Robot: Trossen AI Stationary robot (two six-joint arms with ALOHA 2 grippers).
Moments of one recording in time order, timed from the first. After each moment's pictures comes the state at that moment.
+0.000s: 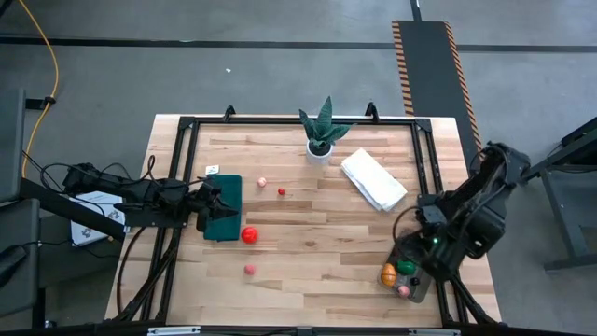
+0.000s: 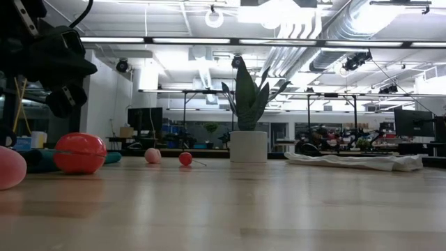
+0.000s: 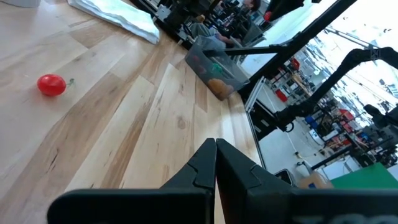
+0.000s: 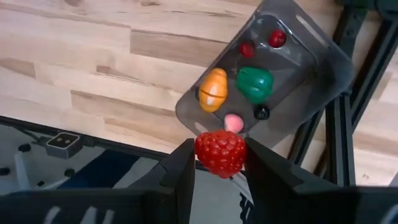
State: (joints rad) left arm -0.08 0.21 0.01 0.02 -0.04 -0.74; right arm 0.86 1.37 1.55 -1.57 0.06 2.26
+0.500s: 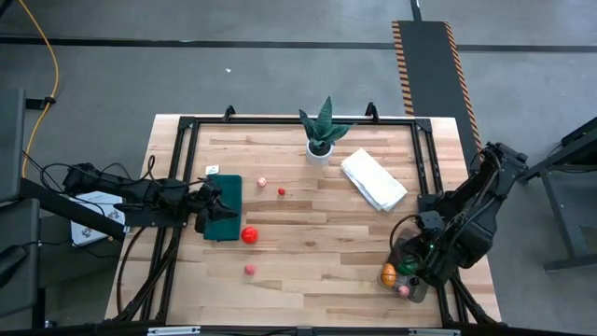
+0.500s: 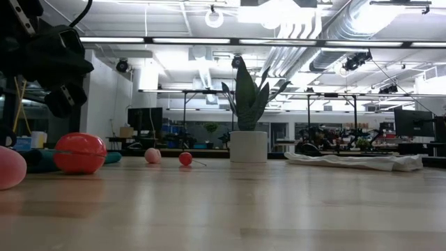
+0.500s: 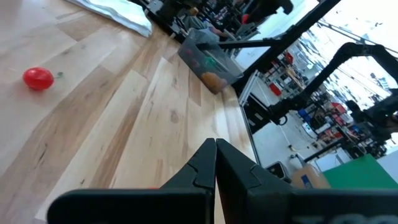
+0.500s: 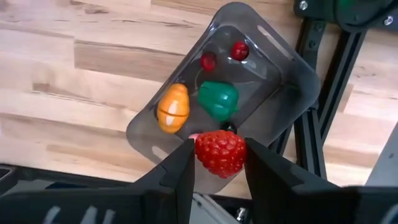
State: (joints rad) left arm -0.08 0.21 0.01 0.02 0.00 -0.74; right arm 0.90 1.38 1.39 -1.55 0.02 2.29
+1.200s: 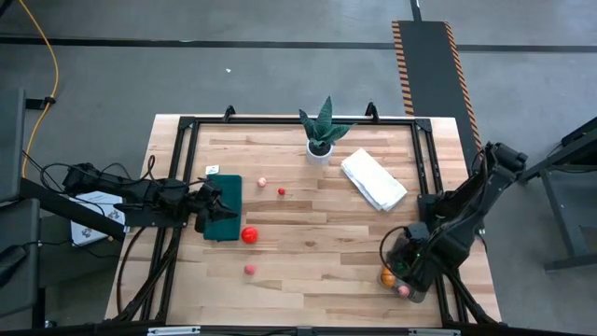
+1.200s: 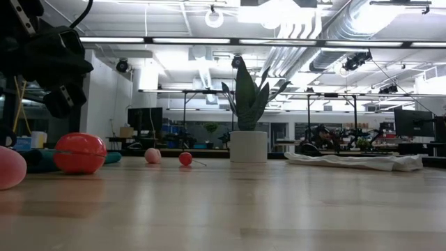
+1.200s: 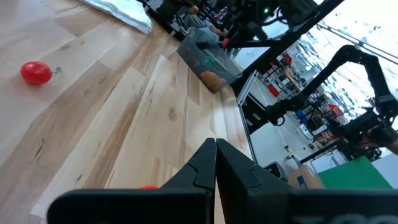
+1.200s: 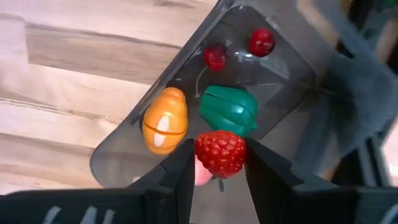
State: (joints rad) left arm -0.08 0.21 0.01 0.02 0.01 -0.76; right arm 0.90 1.37 1.06 -1.21 0.01 2.28
